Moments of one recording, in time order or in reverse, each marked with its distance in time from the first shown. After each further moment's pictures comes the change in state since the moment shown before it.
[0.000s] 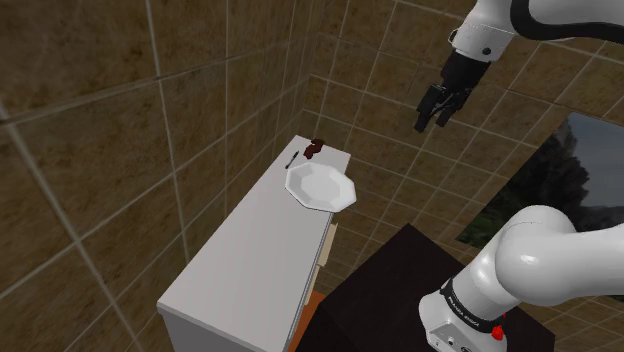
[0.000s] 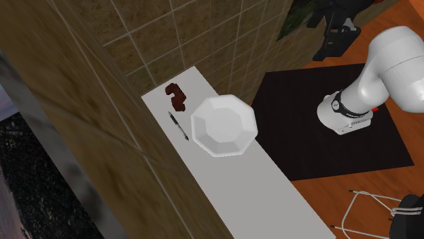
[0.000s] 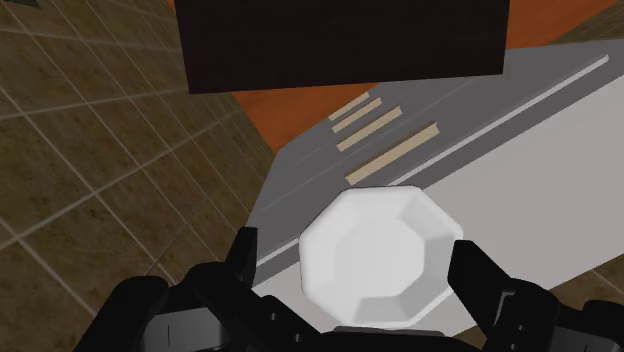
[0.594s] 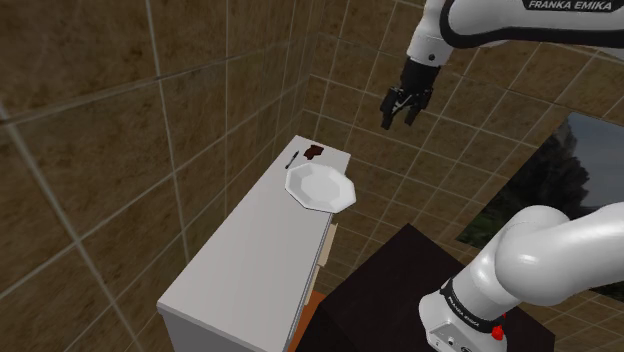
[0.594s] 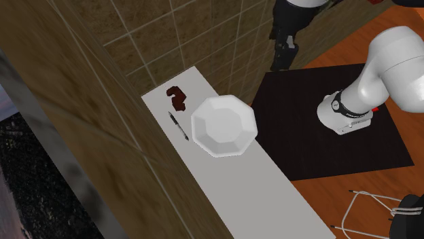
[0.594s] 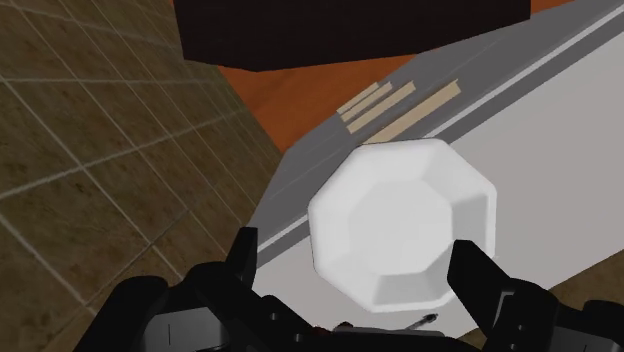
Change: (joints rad) arm -0.008 0.279 -0.006 0.091 -0.009 0.144 0.033
